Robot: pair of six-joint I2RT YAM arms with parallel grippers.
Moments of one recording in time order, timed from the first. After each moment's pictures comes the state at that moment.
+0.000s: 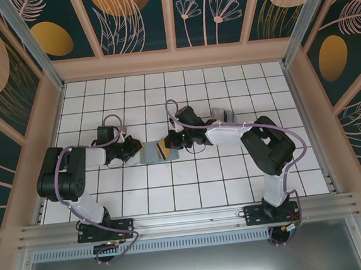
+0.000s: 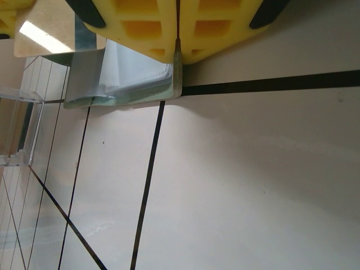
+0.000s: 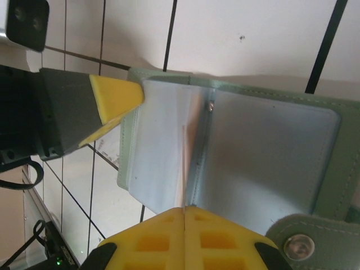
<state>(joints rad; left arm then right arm) -0.10 1.69 0.60 0.17 0.64 -0.71 0.77 1.88 1.11 -0.07 -0.45 0.75</state>
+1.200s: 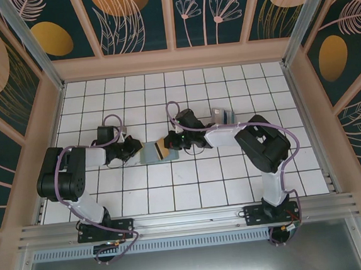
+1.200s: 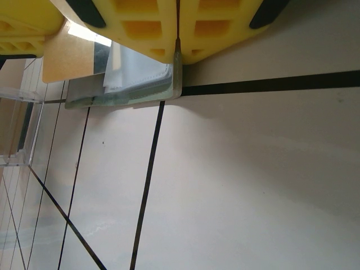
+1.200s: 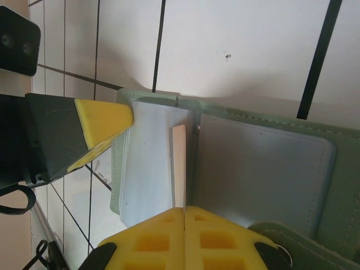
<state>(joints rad) -0.10 1.69 0.60 0.17 0.64 -0.71 0.77 1.93 1.07 0.09 -0.45 0.81</state>
